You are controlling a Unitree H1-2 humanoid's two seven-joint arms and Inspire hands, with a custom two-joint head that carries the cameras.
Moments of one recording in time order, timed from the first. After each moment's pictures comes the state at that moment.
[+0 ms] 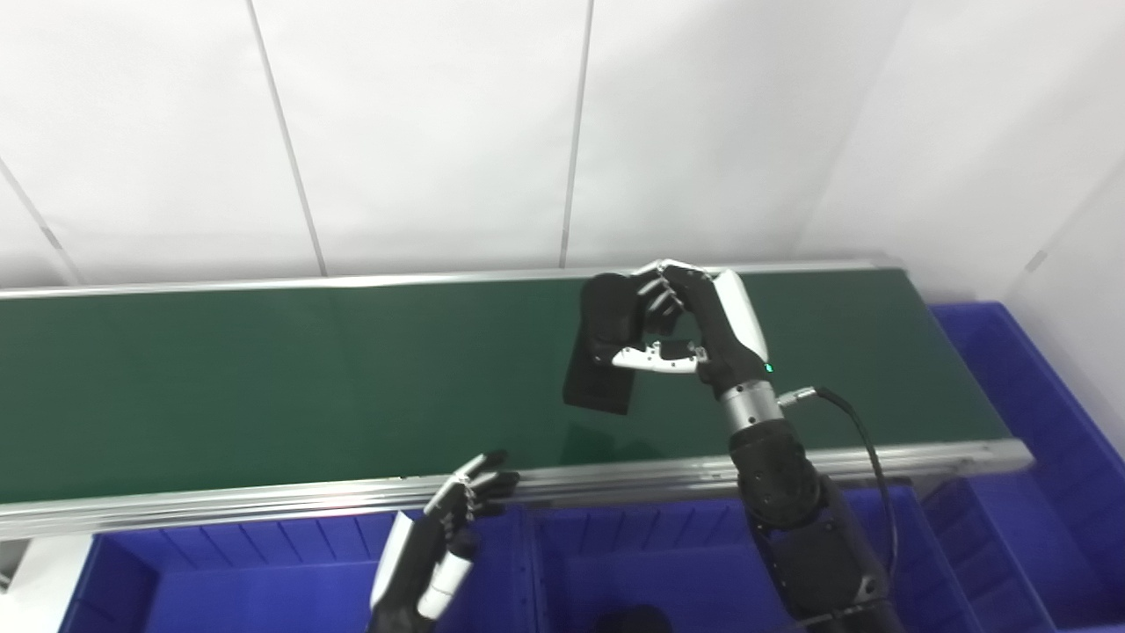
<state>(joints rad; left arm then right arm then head) 0.05 0.09 -0.47 0.27 -0.02 -0.44 0.09 -0.26 -0.20 0.08 0.15 -0.40 -0.16 -0.14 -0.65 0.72</state>
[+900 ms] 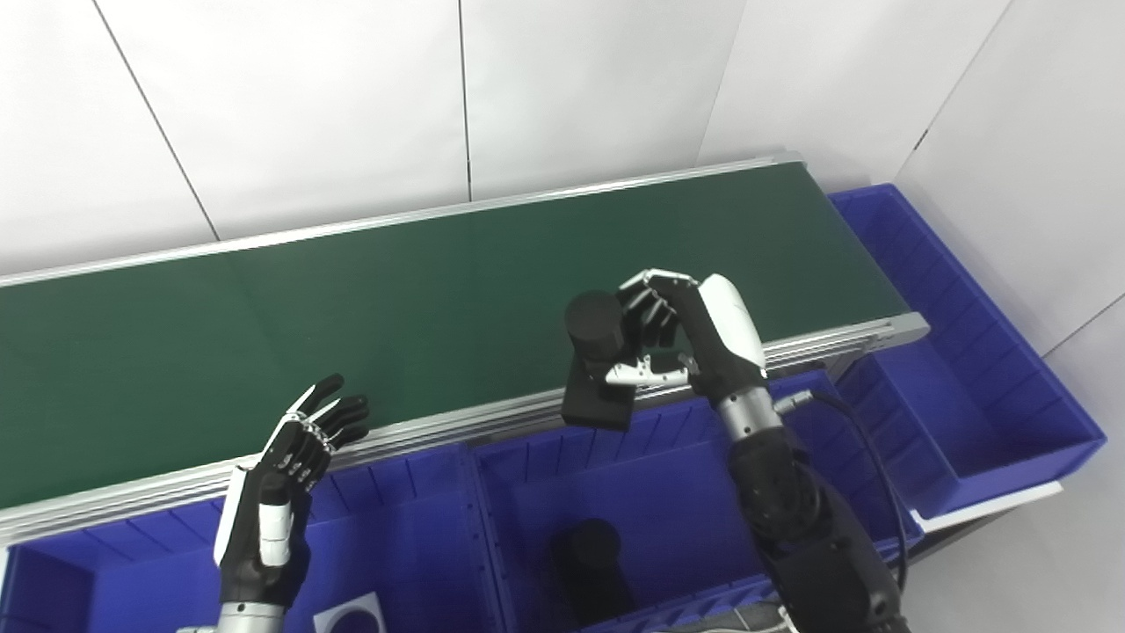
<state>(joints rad) 0.09 0.02 -0.10 0.21 -0.12 -0.44 -0.29 0.05 -0.23 0.02 -0.11 -0.53 -0.02 -0.10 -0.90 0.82</state>
